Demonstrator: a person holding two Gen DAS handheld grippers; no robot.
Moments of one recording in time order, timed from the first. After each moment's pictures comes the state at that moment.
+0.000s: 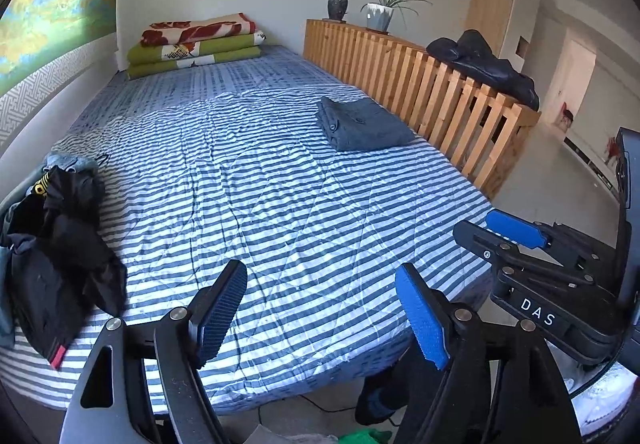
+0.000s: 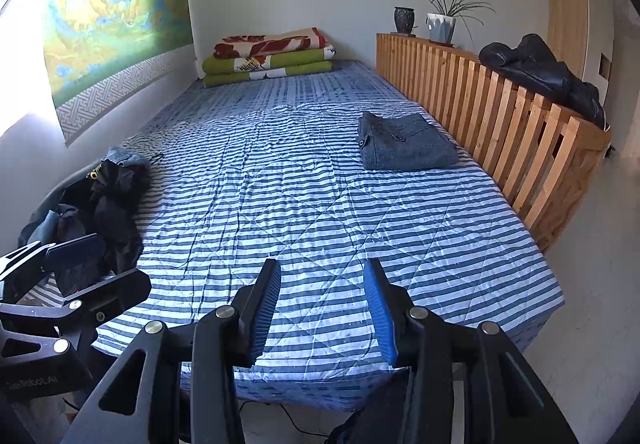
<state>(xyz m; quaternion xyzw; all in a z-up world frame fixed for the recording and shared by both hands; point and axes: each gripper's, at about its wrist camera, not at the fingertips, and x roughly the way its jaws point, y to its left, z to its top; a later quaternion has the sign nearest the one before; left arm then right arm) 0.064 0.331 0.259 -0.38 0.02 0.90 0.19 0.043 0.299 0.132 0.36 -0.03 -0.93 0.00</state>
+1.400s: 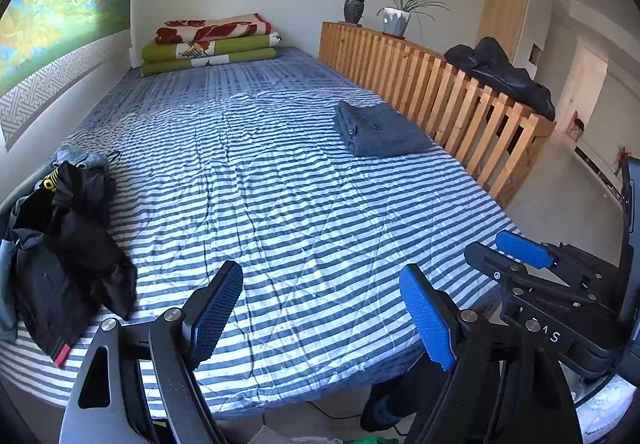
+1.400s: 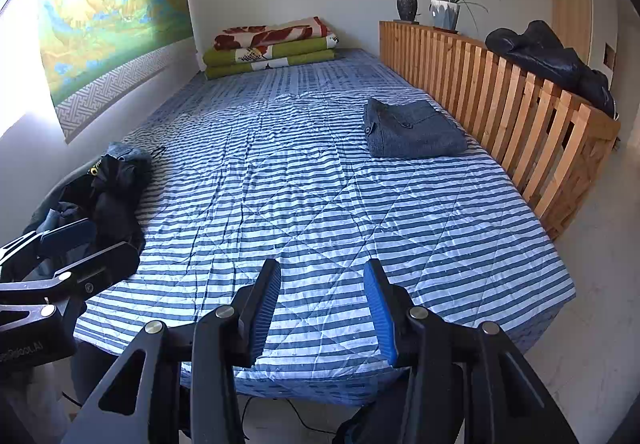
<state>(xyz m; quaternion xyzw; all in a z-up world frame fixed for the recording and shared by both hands) 0.043 0.317 0.252 -0.38 0.01 0.91 0.17 0.040 0.293 0.123 0.38 -0.04 -0.92 0.01</state>
